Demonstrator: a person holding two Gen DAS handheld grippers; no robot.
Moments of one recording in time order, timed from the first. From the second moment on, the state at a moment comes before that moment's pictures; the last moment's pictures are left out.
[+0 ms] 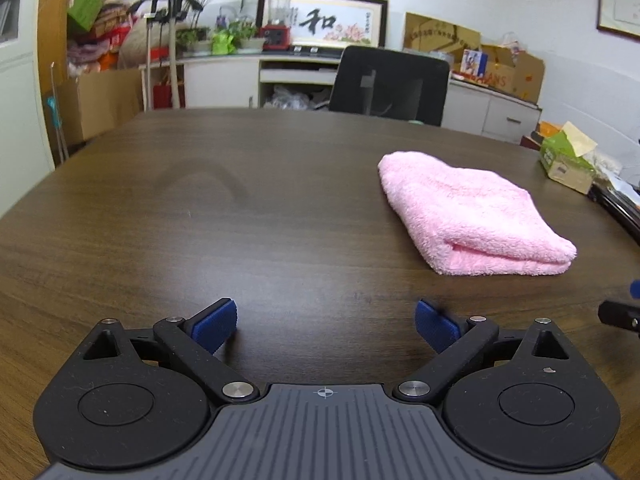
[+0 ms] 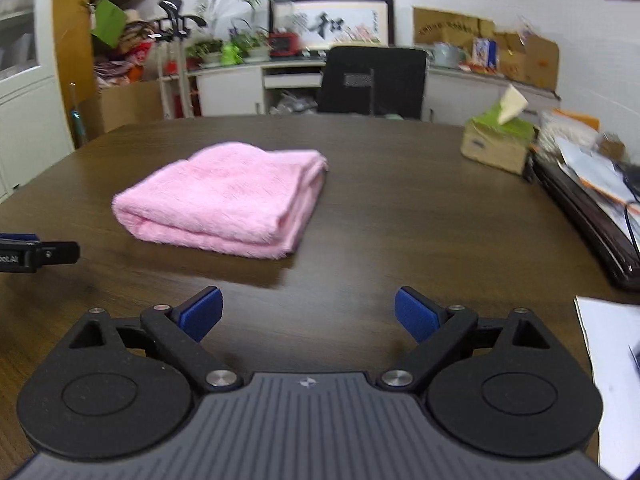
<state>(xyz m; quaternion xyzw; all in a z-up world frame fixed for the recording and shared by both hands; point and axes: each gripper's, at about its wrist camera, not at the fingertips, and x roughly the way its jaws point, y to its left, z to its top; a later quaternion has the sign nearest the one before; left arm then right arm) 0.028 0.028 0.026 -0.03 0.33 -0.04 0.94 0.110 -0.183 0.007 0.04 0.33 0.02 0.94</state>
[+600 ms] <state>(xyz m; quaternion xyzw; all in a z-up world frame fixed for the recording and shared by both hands) 0.029 0.006 0.022 0.02 0.35 -0.02 0.94 0.111 -0.185 0.004 0.01 0.35 -0.01 0.94</state>
